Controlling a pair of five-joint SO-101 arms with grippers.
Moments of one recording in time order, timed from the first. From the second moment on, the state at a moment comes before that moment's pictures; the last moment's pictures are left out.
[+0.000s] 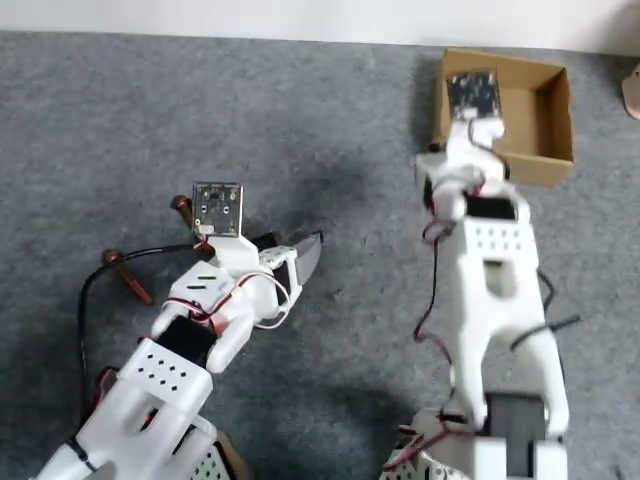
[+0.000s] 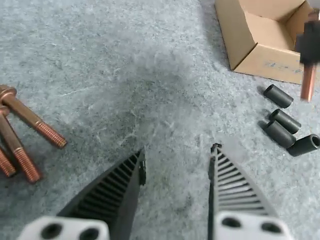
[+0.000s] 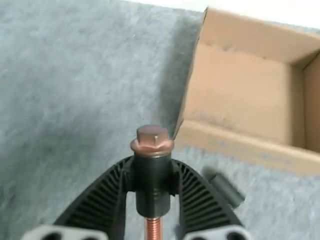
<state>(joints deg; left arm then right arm) 19.9 -54.5 71.6 23.2 26.8 0.5 -10.3 21.1 32.7 11.3</state>
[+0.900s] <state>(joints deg) 19.5 -30.4 63.9 22.0 26.6 4.8 51.0 -44.8 33.2 11.3</state>
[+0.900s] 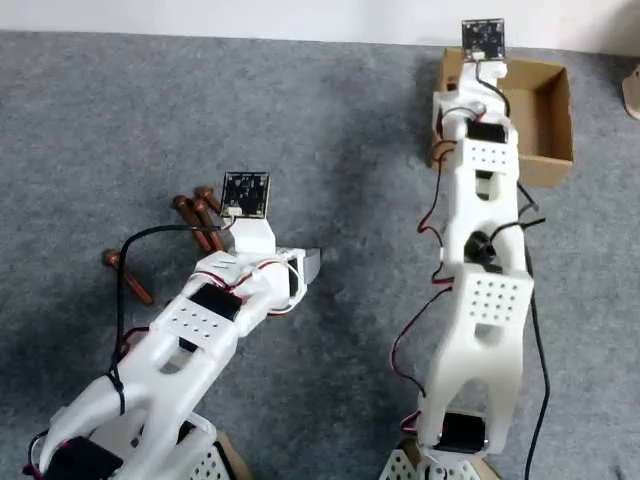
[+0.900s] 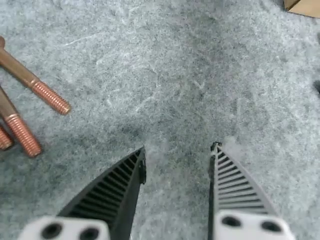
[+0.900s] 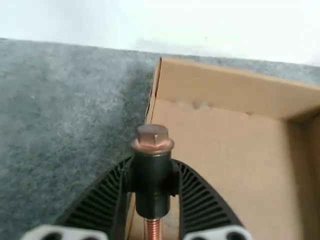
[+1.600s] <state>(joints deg) 18.5 -30.3 63.9 21.5 26.6 4.9 56.6 -69.3 61.1 8.0</state>
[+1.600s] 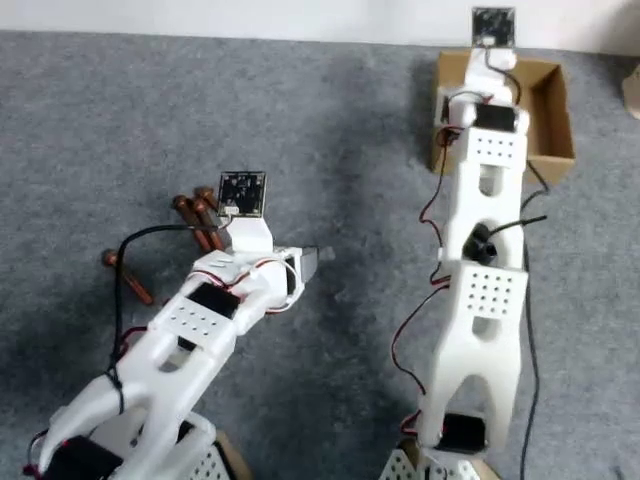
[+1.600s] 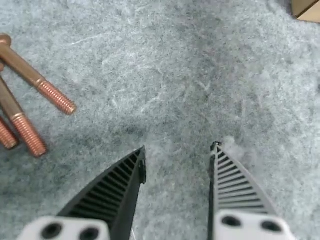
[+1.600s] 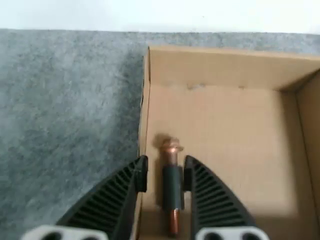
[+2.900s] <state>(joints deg) 18.5 -29.9 63.9 19.9 26.6 11.3 32.2 -34.8 100.1 36.5</state>
